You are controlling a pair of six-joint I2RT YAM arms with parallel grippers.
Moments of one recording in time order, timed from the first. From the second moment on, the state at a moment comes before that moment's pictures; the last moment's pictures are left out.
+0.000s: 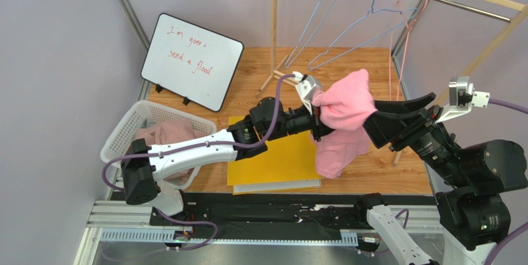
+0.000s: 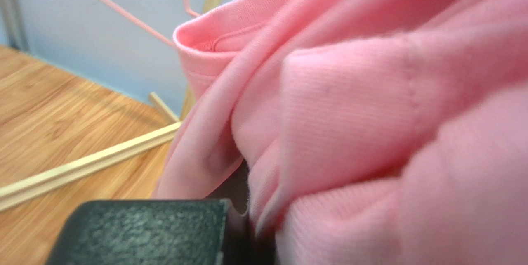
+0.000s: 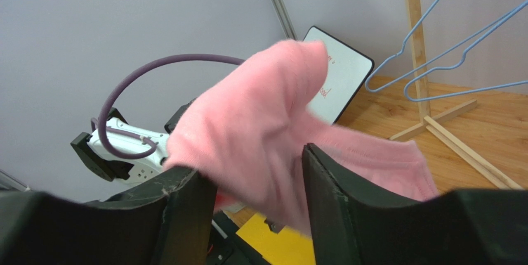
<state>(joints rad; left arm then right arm) -1.19 1.55 1.31 0.44 0.15 -0.38 0.19 0.66 1.53 -0.64 -0.55 0.57</state>
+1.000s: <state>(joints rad) -0.06 0.82 1.24 -0.98 -0.16 -0.39 0.20 0.62 1.45 -0.72 -0.34 0.37</state>
